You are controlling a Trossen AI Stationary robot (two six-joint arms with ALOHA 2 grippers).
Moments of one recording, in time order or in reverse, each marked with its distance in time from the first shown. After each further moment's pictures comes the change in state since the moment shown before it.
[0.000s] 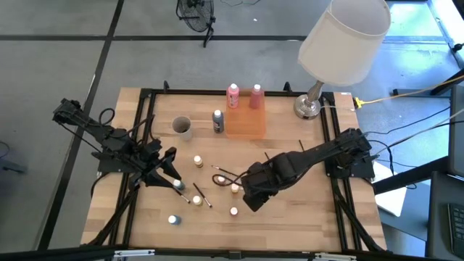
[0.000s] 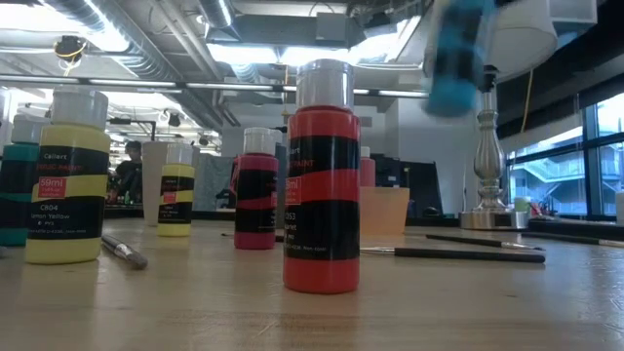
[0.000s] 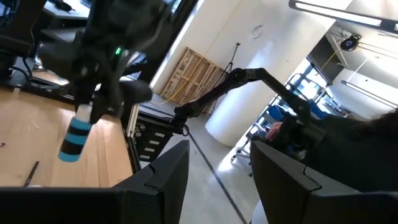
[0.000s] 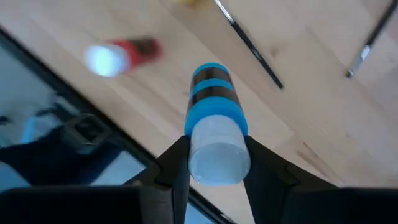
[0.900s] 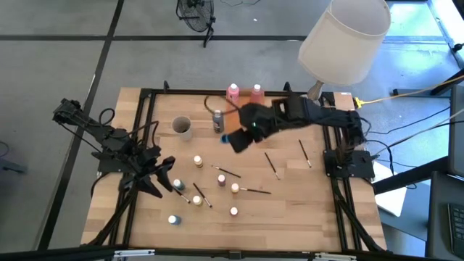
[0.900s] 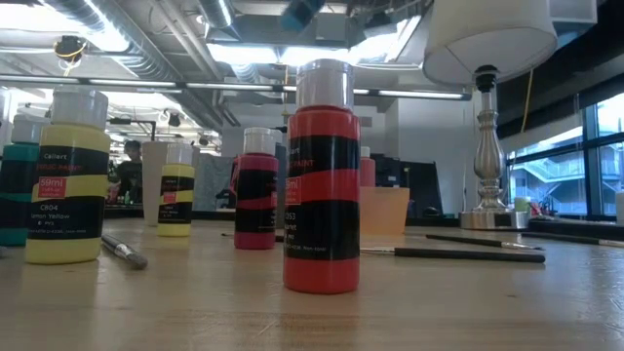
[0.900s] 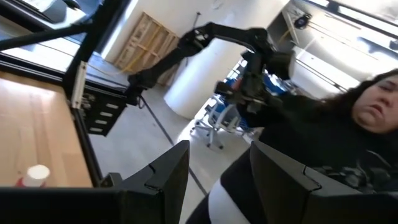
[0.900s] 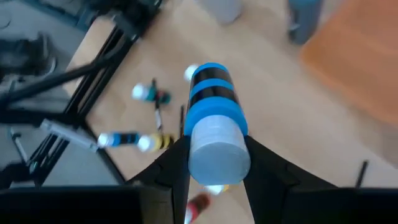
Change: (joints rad) left arm 0.000 -0.001 0.000 0.001 0.231 -0.074; right arm -0.338 -0.002 0.400 0.010 0.184 -0.281
